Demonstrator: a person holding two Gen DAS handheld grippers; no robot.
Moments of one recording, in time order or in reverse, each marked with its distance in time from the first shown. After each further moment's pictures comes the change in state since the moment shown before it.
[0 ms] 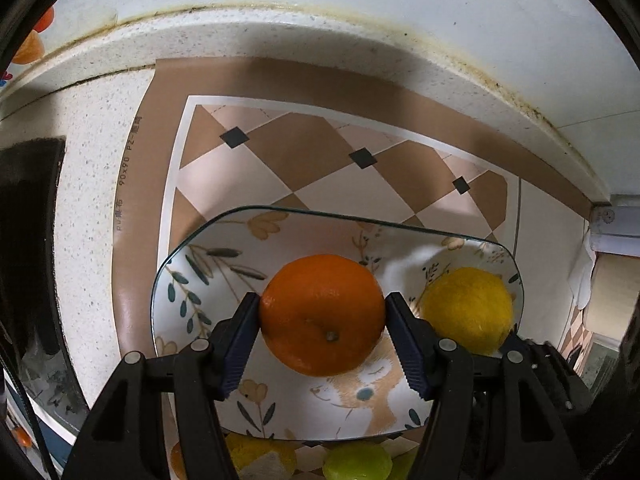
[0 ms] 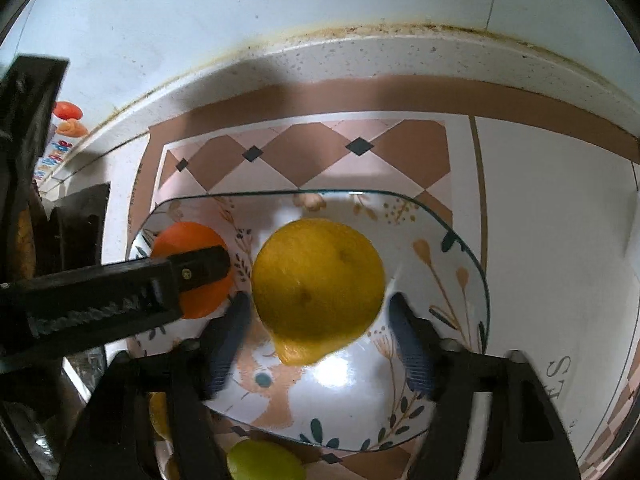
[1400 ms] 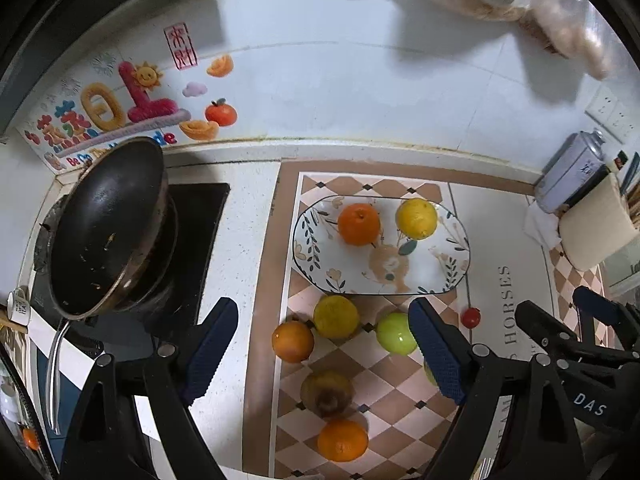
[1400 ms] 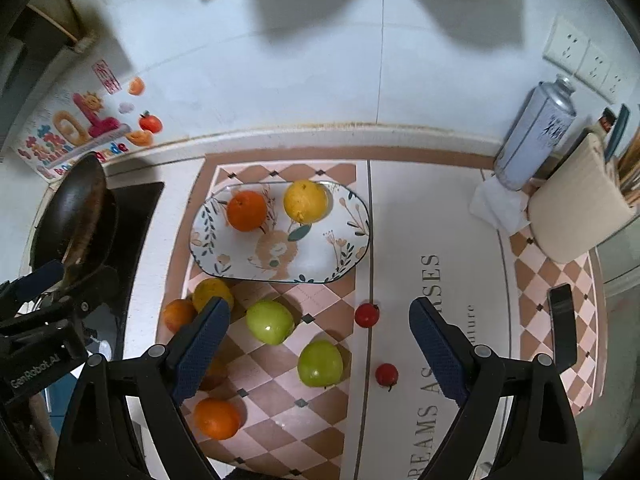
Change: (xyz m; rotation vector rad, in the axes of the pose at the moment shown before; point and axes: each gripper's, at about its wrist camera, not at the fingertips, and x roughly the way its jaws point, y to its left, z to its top) left arm -0.195 0.002 -0.229 0.120 -0.526 0.156; right arm -0.224 0.042 -0.188 -0.053 -0.329 -0.177
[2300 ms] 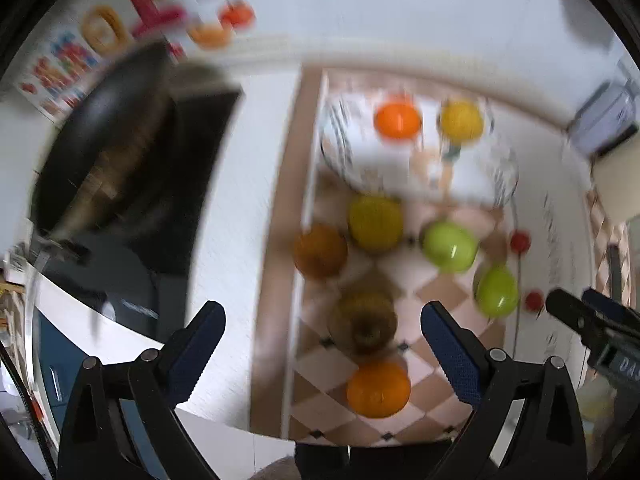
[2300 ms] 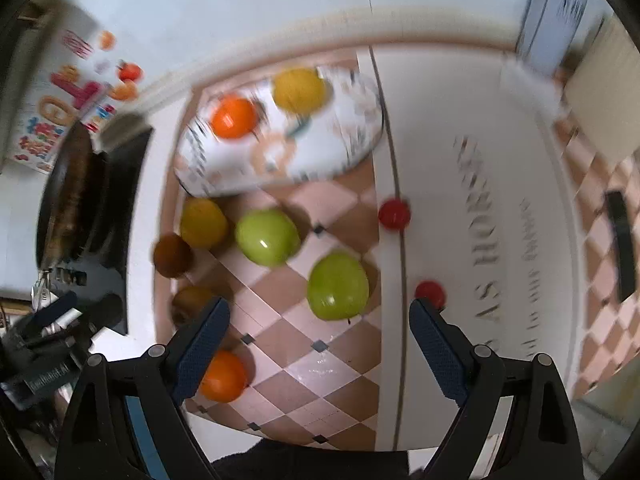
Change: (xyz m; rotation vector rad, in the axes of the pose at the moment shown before) left arm 0.083 0.024 -0.070 -0.019 0.275 0.021; right arm 0.116 -0.029 -0.073 0.151 0.293 0.125
